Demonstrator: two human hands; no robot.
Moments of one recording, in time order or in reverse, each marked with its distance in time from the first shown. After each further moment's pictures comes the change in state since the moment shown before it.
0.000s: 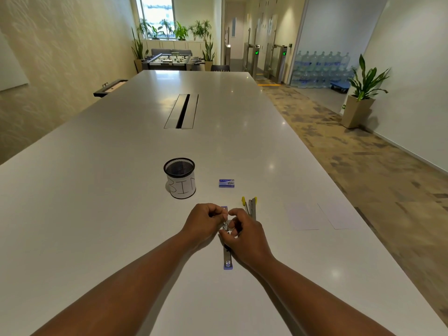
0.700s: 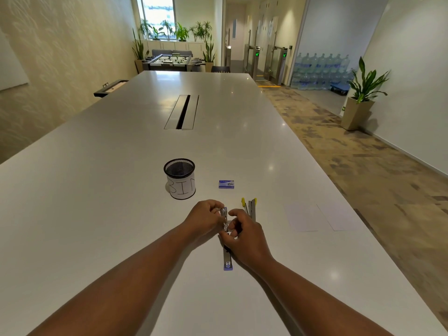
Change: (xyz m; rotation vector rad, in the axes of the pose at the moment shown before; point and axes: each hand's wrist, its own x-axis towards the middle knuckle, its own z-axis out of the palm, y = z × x) left_hand 0.004 0.025 -0.006 0.235 -0.056 -0.143; right_hand 0.000 0.001 0.000 0.019 -0.007 0.020
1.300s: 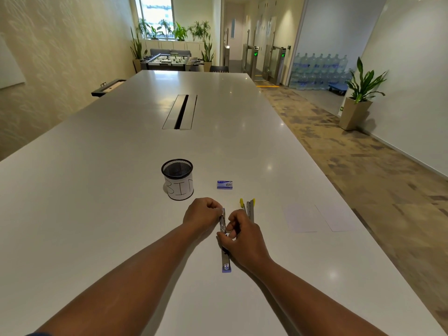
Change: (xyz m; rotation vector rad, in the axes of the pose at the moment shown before) left_hand 0.013 0.006 0.011 0.178 0.224 -0.018; right_hand 0.000 0.001 0.000 -0.016 -0.013 0.054
